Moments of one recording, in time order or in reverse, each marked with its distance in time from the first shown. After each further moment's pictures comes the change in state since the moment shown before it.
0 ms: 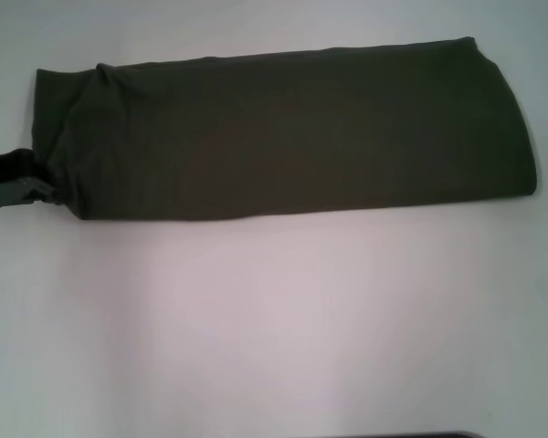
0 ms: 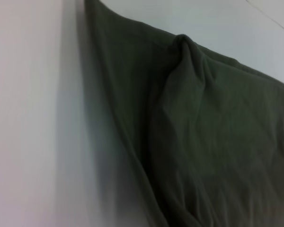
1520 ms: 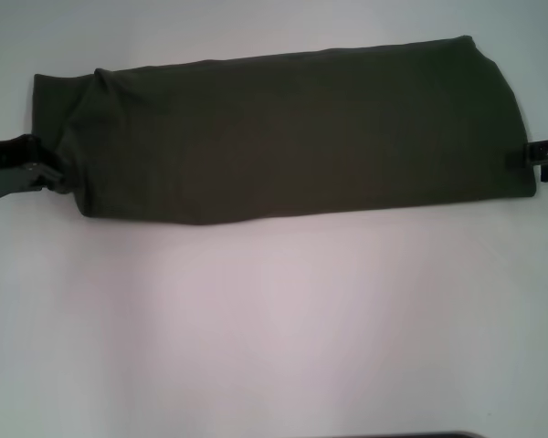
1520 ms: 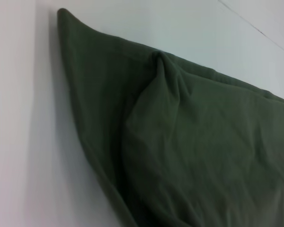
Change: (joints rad) left arm -0.034 0.002 -0.028 0.009 -0.002 0.025 0.006; right arm 0.145 0.033 -0.027 0.090 -0.264 0.099 0.107
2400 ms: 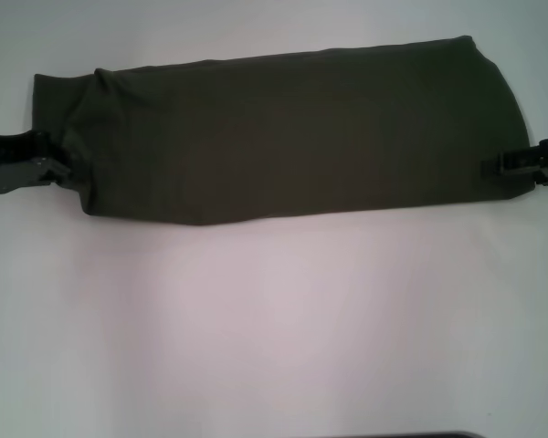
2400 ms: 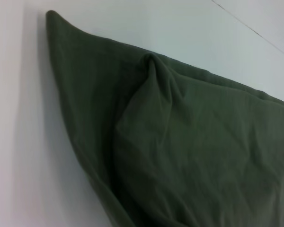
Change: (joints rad) left arm -0.014 -0.009 0.002 0.002 0.000 -0.006 -0.001; right arm 0.013 0.038 -0.027 0.008 0.002 0.024 -0.001
